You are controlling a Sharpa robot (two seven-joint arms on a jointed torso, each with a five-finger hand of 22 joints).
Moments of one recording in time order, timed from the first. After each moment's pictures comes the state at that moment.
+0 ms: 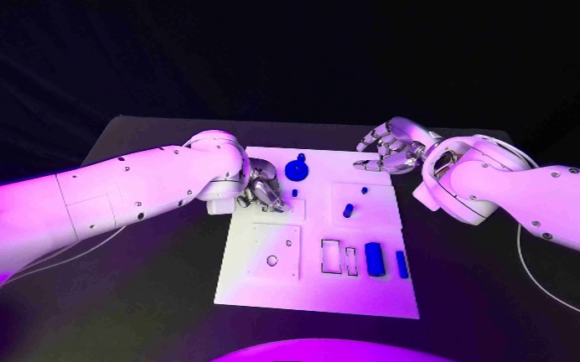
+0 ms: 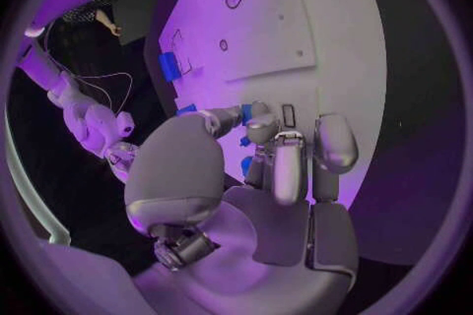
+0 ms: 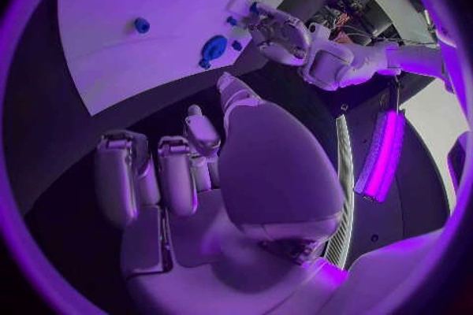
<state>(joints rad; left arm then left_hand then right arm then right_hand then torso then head) 1.24 -0.65 -0.05 1.39 -1.04 0.31 -0.53 1.09 -0.12 0.72 0.25 0.05 0.86 0.04 0.91 0.79 1.29 -0.05 1.15 0.88 1.46 -0.10 1.51 1.31 0.11 1.26 0.02 1.38 1.12 1.33 -0.87 -0.16 1.63 -1.09 -0.40 -0.26 1.41 -0.18 0.14 0.29 0.24 0.86 0.17 0.20 0.35 1.27 0.08 1.16 1.20 1.47 0.01 1.52 1.31 0.02 1.47 0.11 1.45 1.31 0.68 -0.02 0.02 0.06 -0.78</state>
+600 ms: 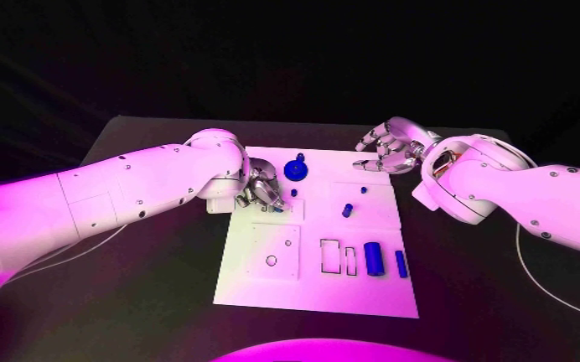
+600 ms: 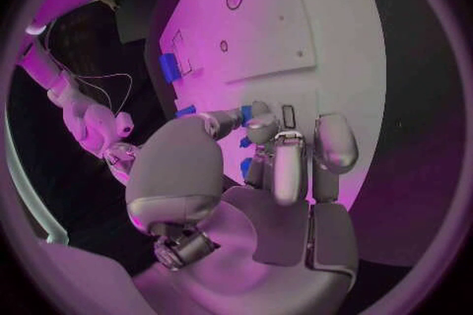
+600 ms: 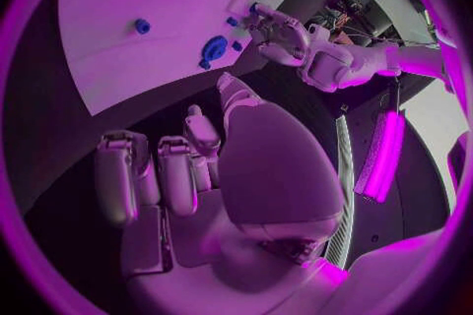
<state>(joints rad) 1.24 -0.64 -0.05 1.38 -1.03 0.33 -0.54 1.06 -0.09 0.73 0.26 0.05 0.87 0.04 0.90 0.80 1.29 -0.05 1.15 0.88 1.46 -0.10 1.51 1.31 0.11 1.27 0.02 1.38 1.12 1.33 -0.87 -0.16 1.63 -1.09 -0.40 -0.26 1.41 -0.18 0.14 0.29 0.24 0.86 0.17 0.20 0.35 1.27 0.08 1.16 1.20 1.47 0.01 1.52 1.31 0.02 1.47 0.11 1.45 1.31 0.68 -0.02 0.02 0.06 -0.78</state>
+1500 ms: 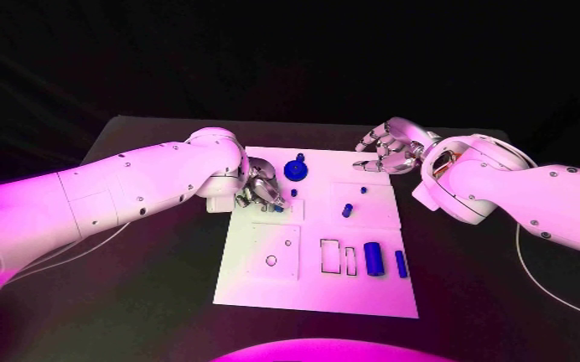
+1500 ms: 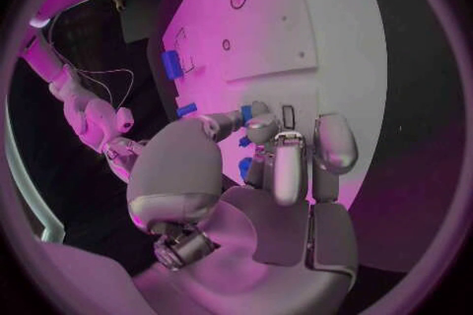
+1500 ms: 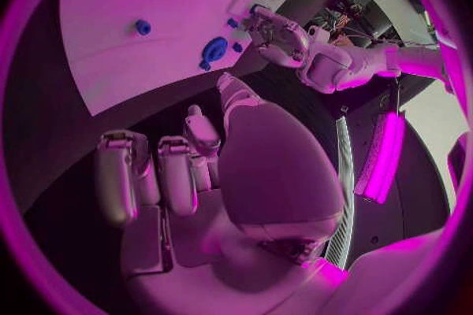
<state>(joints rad) 1.24 -0.64 -0.04 1.36 -1.00 0.34 -0.54 1.01 -0.05 0.73 0.26 0.05 0.87 0.04 0.90 0.81 1.29 -0.05 1.15 0.89 1.46 -0.10 1.51 1.31 0.11 1.27 0.02 1.38 1.13 1.33 -0.87 -0.16 1.63 -1.09 -0.39 -0.27 1.41 -0.18 0.14 0.29 0.24 0.86 0.17 0.20 0.35 1.27 0.08 1.16 1.20 1.47 0.01 1.52 1.31 0.02 1.47 0.11 1.44 1.31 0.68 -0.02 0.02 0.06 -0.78</state>
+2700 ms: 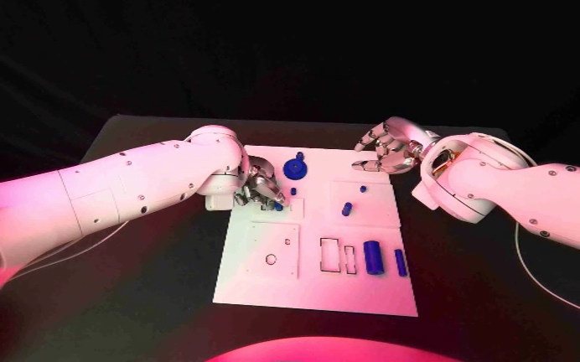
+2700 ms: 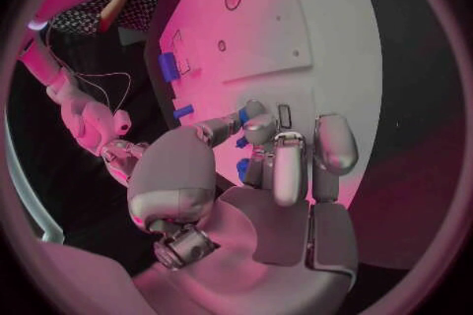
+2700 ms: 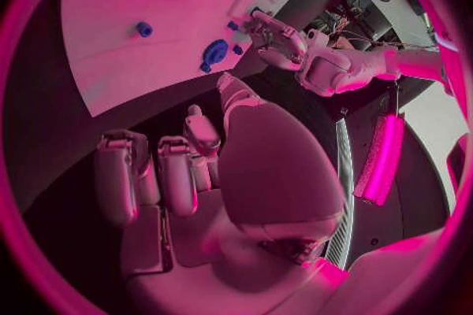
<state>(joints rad) 1.24 -0.63 -0.04 1.35 -1.01 0.36 -0.54 0.89 -0.10 0.76 0.09 0.05 0.92 0.01 0.87 0.84 1.30 -0.06 1.15 0.90 1.46 -0.10 1.52 1.31 0.11 1.27 0.02 1.39 1.14 1.33 -0.87 -0.16 1.63 -1.10 -0.38 -0.27 1.41 -0.18 0.15 0.29 0.24 0.86 0.17 0.20 0.35 1.27 0.08 1.16 1.20 1.47 0.01 1.52 1.31 0.02 1.47 0.11 1.44 1.31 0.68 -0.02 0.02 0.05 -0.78</state>
